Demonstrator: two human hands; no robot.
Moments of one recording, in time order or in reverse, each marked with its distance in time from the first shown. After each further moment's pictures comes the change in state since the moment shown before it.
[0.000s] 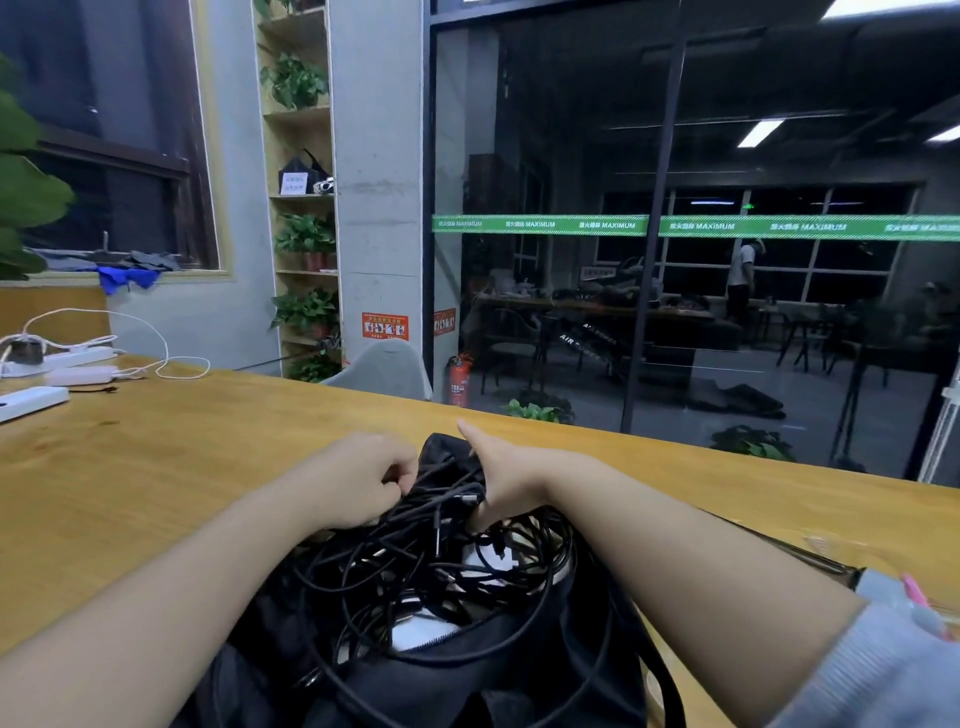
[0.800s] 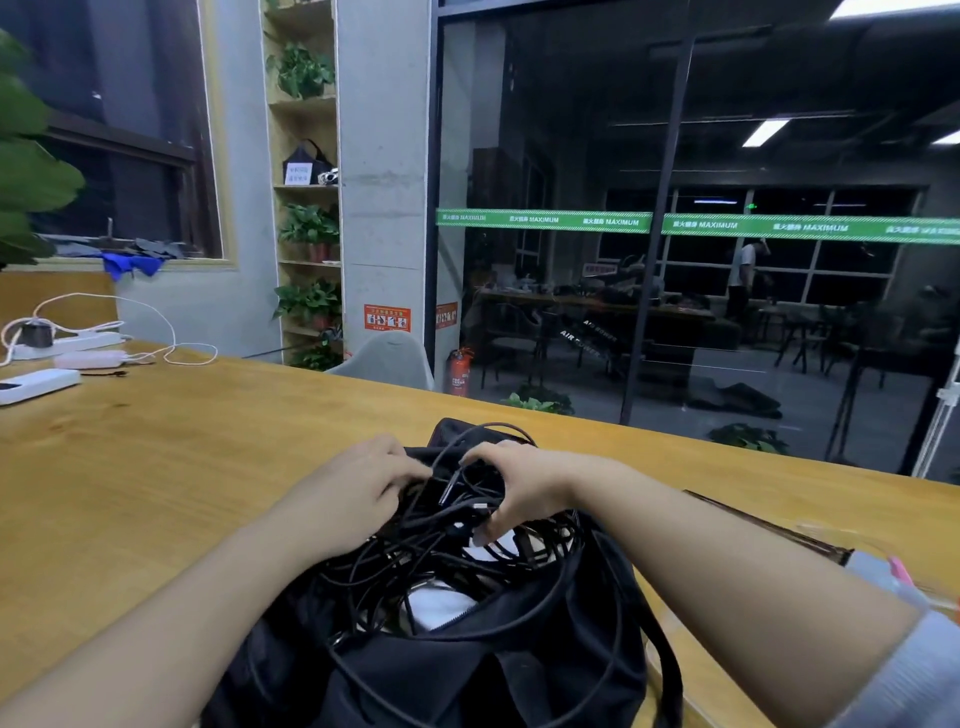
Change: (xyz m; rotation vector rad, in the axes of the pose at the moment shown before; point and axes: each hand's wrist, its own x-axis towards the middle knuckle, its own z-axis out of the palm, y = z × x) left_hand -0.038 -0.005 0.023 -0.132 0.074 -0.020; right_hand -0.027 -0.004 0.009 -0.041 -0.028 -0.049
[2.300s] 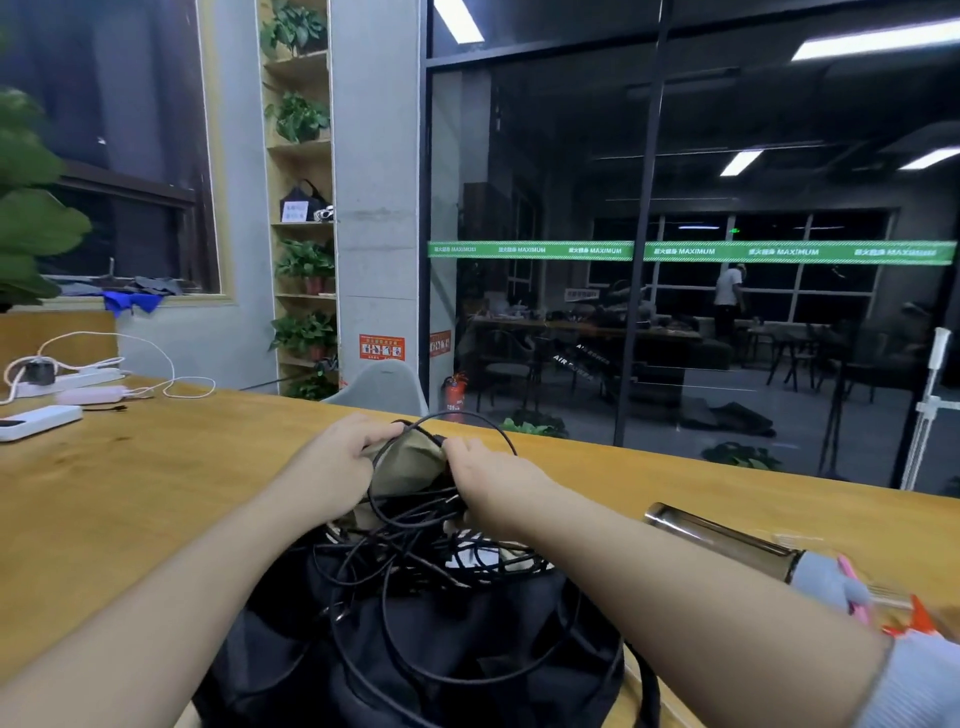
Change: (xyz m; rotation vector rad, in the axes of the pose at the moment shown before) left_hand 0.007 0.026 -0.036 -0.157 0.243 -0.118; right_hand -0.035 -0.048 -0.002 -0.248 0.296 -0.021
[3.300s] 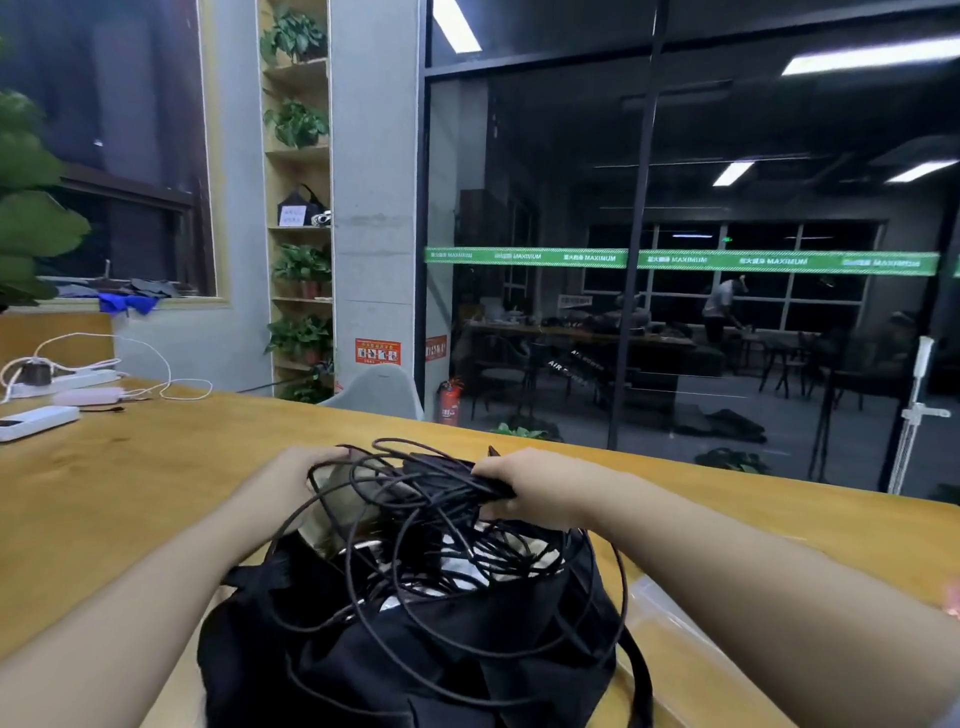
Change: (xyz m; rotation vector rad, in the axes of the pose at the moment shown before) left_hand -0.013 -0.051 -0.009 0.071 -0.050 -0.159; right_hand -0.031 0.033 -0.024 0.142 -0.149 -0.075
